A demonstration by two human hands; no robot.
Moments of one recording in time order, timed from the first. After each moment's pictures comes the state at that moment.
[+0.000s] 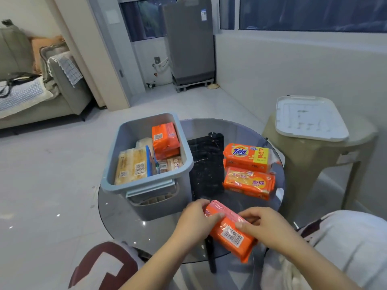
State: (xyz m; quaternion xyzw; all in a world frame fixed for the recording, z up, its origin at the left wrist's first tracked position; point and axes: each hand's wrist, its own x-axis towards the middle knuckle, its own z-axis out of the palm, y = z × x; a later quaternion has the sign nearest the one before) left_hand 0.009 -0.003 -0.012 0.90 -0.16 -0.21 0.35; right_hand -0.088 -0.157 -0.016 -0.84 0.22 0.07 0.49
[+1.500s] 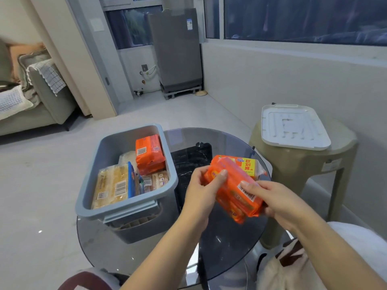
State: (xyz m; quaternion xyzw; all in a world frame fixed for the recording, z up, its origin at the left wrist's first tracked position) left_hand 0.028 -0.071 0.033 0.66 -0.12 -0.22 0.71; right_hand -0.059 -0.219 0.021 -0.67 0.23 -0.03 0.71
